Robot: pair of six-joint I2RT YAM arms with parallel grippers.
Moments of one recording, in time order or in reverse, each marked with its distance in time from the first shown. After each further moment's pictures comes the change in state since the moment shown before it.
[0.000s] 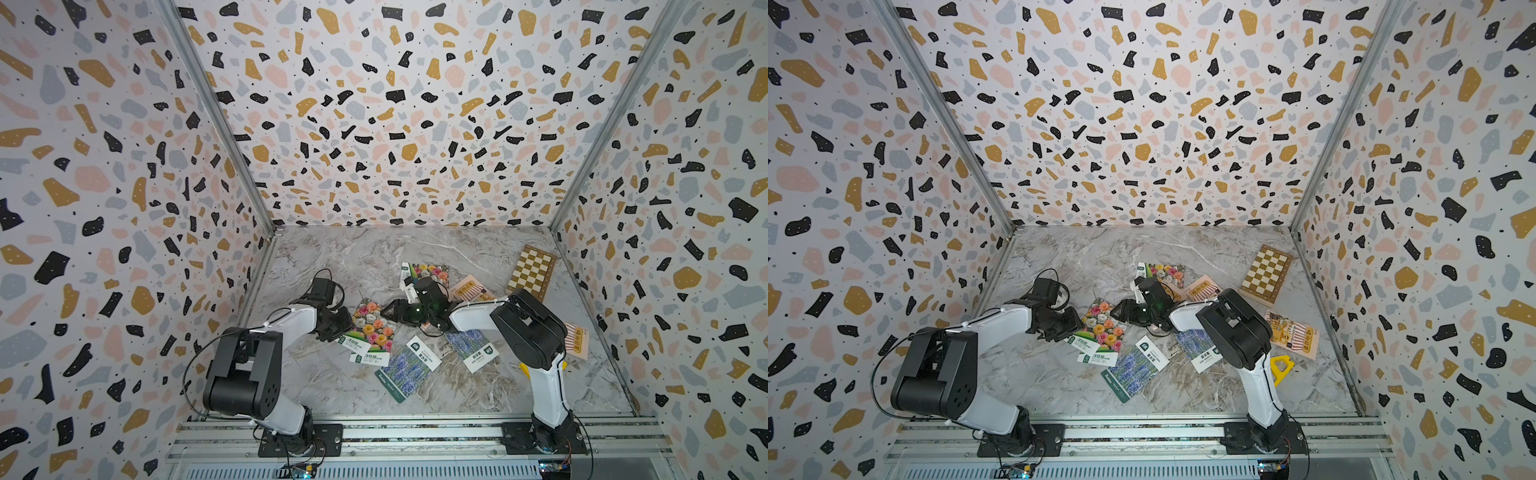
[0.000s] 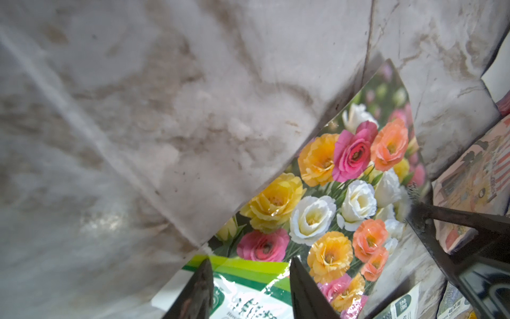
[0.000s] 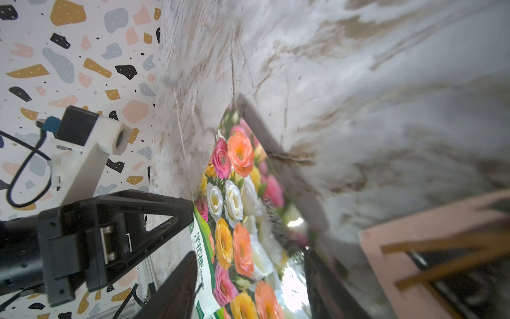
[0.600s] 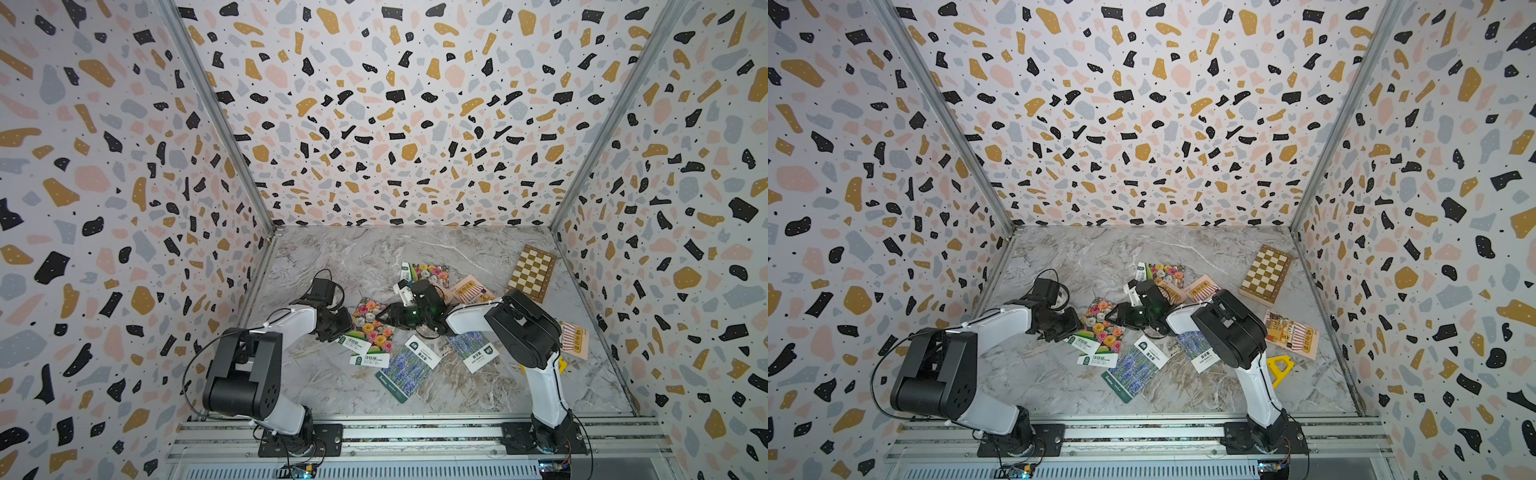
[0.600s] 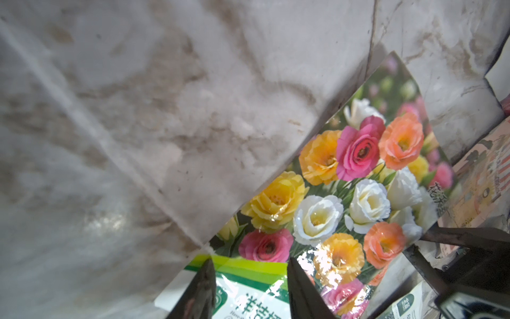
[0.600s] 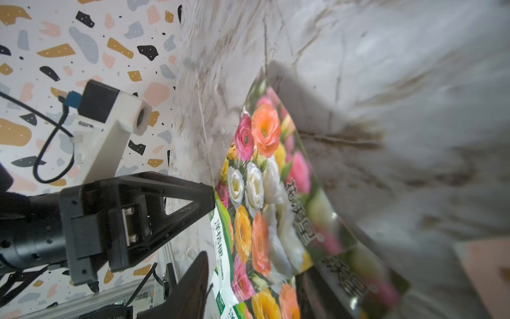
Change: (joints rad) left arm 0.000 -0.003 -0.005 0.001 0.004 0.004; right arm 0.035 0.055 0.032 0.094 -0.108 0.029
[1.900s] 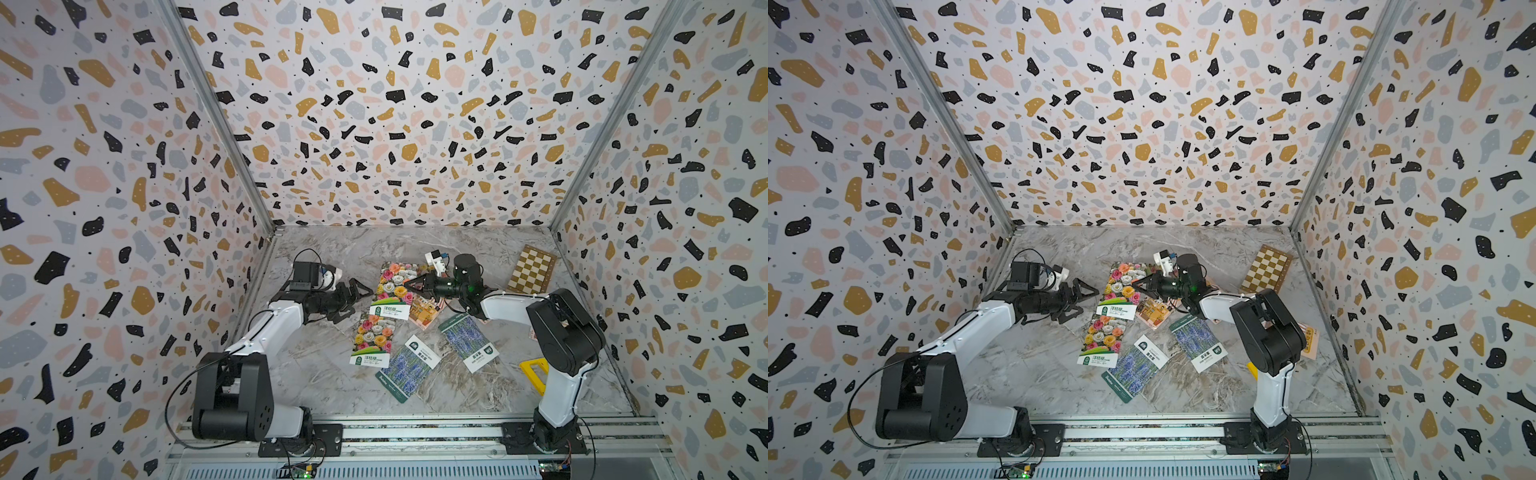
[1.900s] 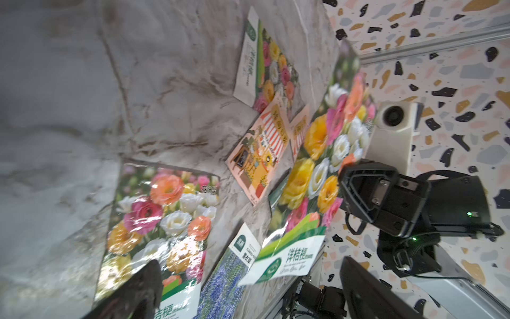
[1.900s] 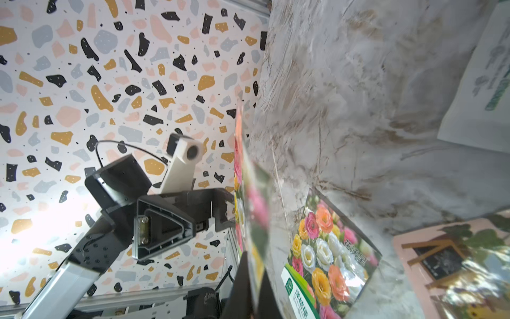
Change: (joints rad) left arm 0.088 -0.106 0.126 0.071 0.561 -0.075; right arm -0.246 -0.220 -0.090 0.124 -0.253 0.168
